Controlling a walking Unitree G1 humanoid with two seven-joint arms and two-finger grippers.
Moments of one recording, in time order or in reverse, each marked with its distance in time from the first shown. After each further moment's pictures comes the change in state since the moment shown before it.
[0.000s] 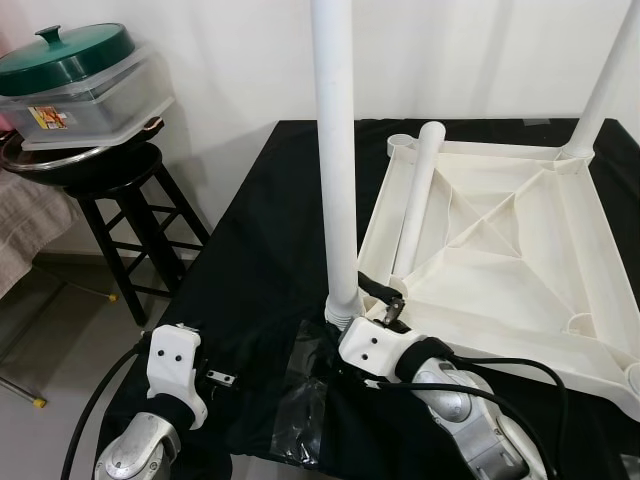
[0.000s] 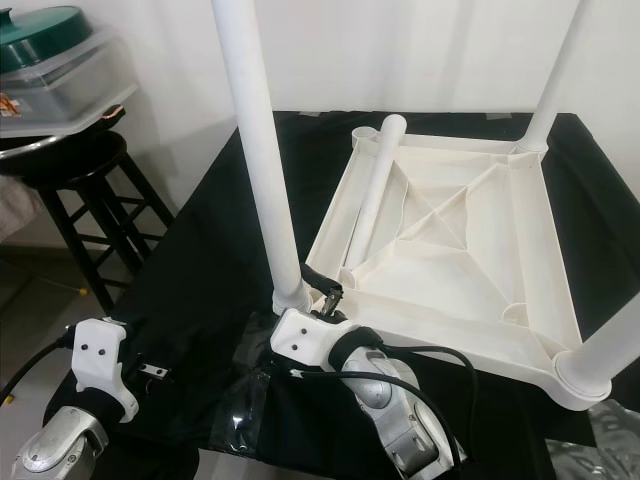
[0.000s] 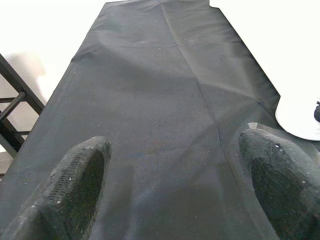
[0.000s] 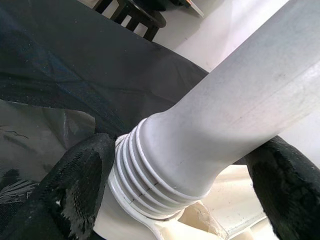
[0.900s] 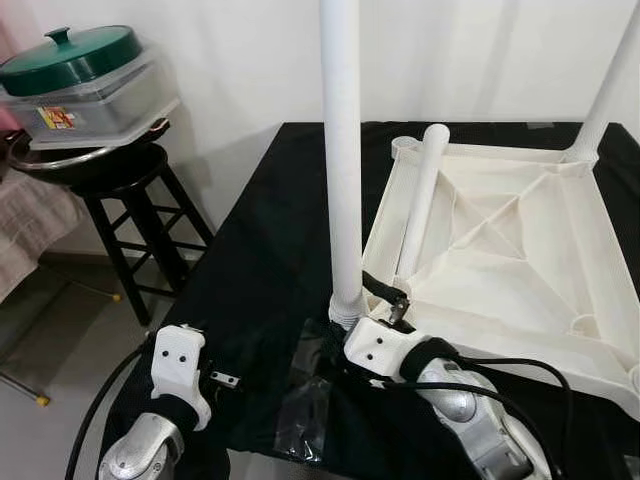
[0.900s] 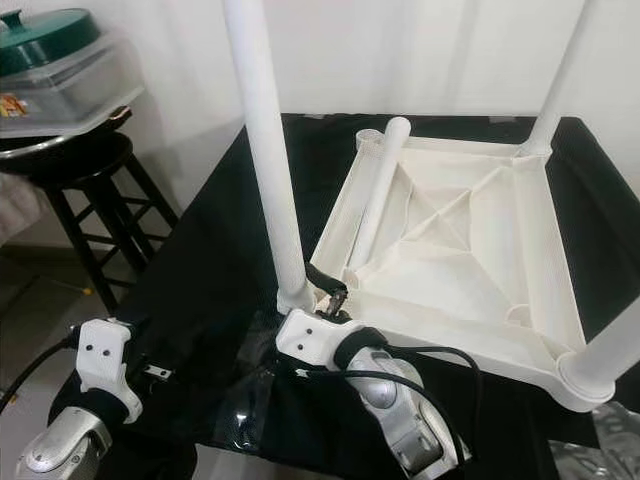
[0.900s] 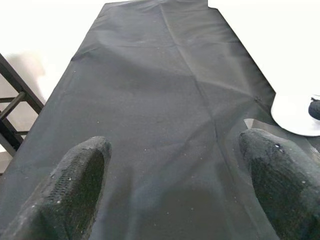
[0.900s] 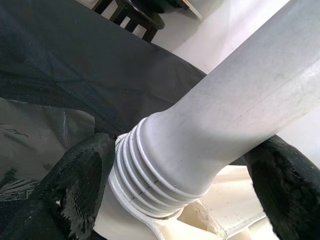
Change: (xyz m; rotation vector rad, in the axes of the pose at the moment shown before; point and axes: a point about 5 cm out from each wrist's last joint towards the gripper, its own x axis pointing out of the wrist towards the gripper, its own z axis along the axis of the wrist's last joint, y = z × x) left arm 0.001 -0.005 -0.002 0.002 0.007 -0.014; right arm -0.003 -0.002 -0.007 -0.002 0.004 -0.011
